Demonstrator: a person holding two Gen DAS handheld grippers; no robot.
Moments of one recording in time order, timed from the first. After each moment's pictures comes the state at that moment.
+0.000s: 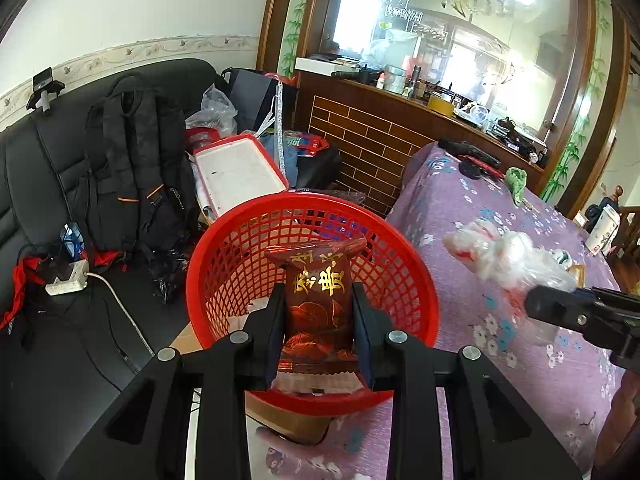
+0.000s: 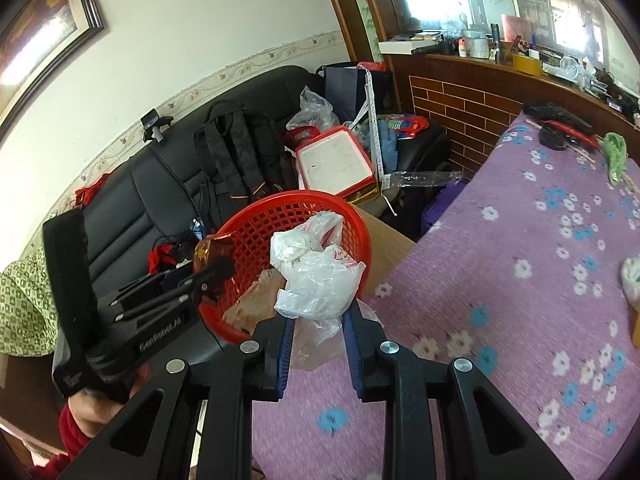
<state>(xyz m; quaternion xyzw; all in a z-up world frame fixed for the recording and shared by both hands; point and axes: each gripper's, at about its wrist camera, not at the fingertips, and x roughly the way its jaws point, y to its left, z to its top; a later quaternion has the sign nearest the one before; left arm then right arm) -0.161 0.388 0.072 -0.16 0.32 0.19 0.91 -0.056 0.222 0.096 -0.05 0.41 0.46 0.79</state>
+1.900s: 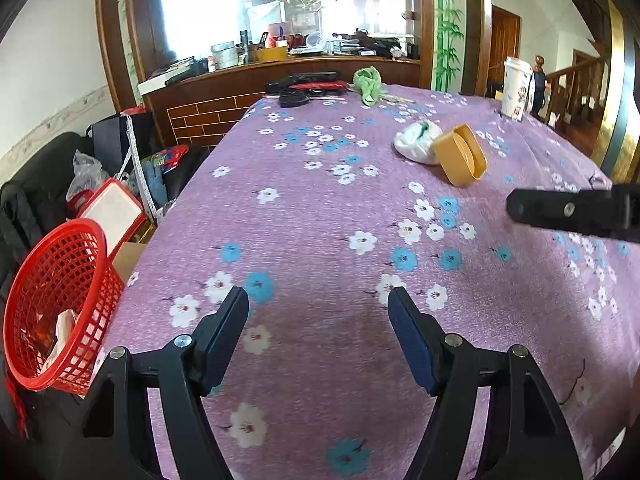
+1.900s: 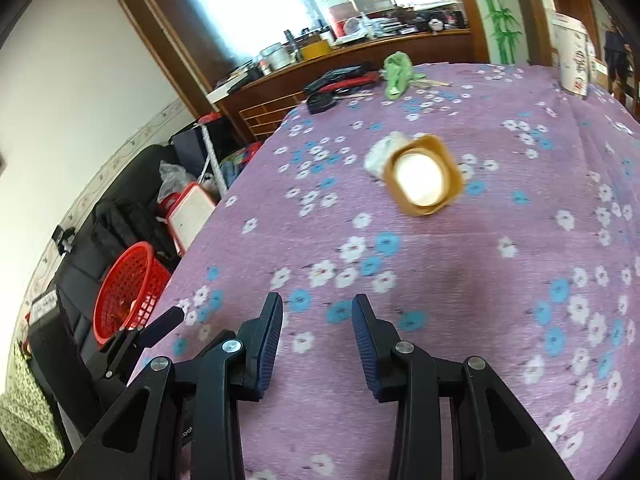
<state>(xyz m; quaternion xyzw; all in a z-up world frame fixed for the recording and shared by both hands) -0.062 0.120 0.030 0.02 0.38 0.04 0.92 0.000 -0.064 0.060 0.11 0.43 0.26 0.86</state>
